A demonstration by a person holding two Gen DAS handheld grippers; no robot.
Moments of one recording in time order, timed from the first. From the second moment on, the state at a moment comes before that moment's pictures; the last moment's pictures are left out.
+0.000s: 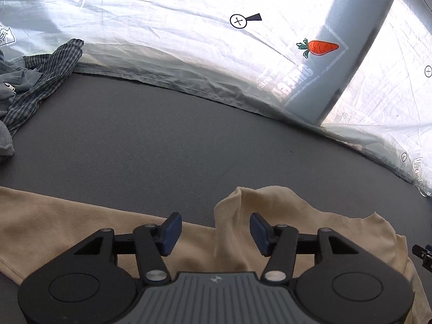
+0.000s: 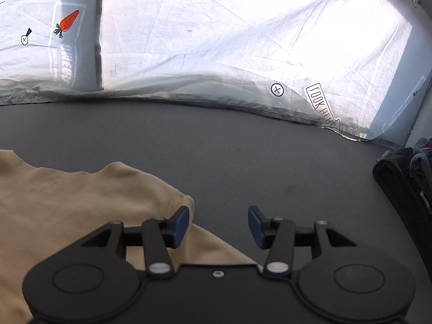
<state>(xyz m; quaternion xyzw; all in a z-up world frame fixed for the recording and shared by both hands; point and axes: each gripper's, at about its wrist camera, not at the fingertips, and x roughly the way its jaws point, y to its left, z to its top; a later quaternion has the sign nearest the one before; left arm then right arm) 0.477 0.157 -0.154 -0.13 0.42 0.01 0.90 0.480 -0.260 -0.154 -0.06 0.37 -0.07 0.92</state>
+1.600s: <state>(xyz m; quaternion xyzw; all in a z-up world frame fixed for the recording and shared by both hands) 0.202 0.101 -0.172 -0.12 0.55 0.06 0.83 0.214 -0.402 -0.182 0.04 0.40 -0.27 0.88</state>
